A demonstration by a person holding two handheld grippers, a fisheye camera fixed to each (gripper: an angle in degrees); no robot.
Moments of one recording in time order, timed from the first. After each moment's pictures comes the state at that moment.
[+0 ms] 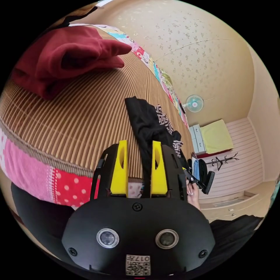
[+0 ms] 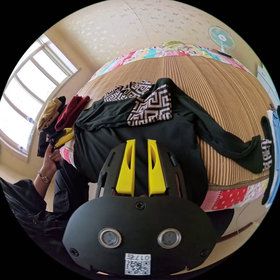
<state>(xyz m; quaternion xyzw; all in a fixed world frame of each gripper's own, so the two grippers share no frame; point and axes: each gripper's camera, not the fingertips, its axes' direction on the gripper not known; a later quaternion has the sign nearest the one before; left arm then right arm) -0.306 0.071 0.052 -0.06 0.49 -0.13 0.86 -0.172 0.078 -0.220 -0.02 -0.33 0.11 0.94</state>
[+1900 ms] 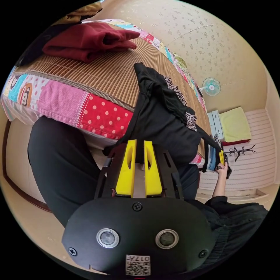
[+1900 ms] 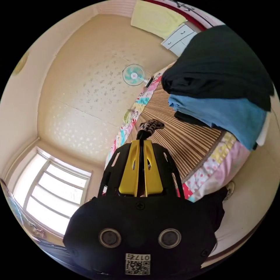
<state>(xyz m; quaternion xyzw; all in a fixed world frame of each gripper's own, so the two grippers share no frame) -0.358 0.120 0.009 -0.15 0.42 -0.11 0.89 0.182 0.050 -0.441 0.15 -0.39 0.55 0.72</state>
